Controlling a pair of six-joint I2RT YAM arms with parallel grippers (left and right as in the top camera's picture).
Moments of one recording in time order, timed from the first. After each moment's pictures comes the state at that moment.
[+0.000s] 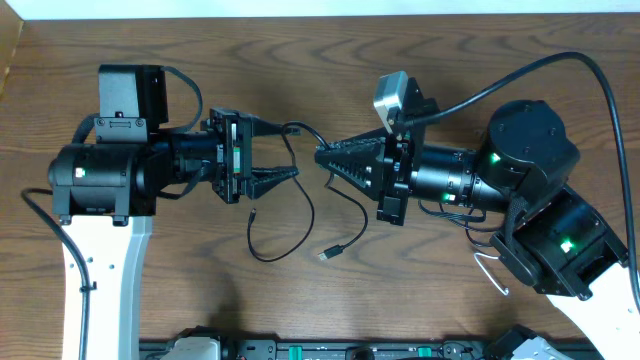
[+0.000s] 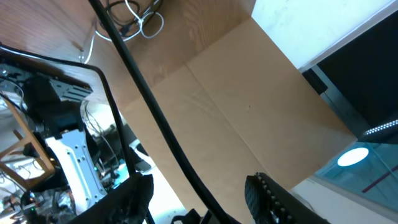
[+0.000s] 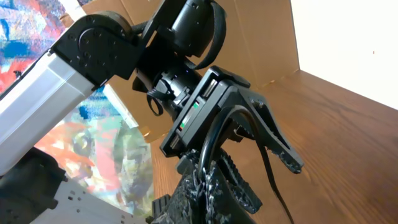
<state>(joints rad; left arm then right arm) -0.05 1.30 1.59 -1.26 1.04 -1.51 0.65 1.16 1.38 -0.32 -0.71 0.32</state>
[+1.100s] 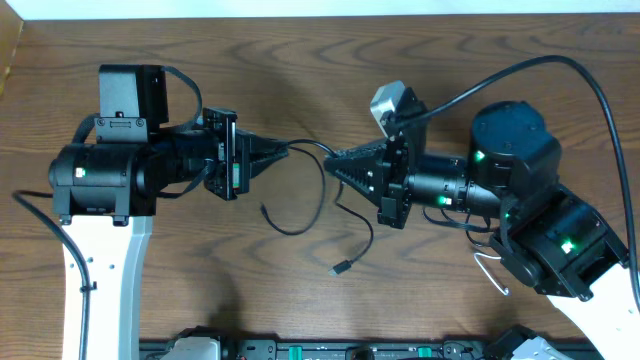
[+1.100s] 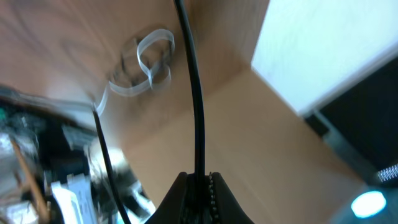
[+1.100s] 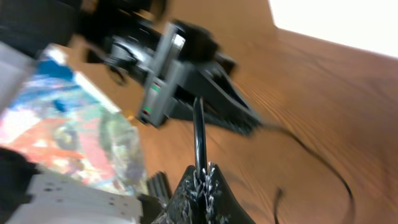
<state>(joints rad) -0.05 1.30 1.59 -1.26 0.85 -1.51 0.65 1.16 1.38 -0.51 -0.62 0.31</state>
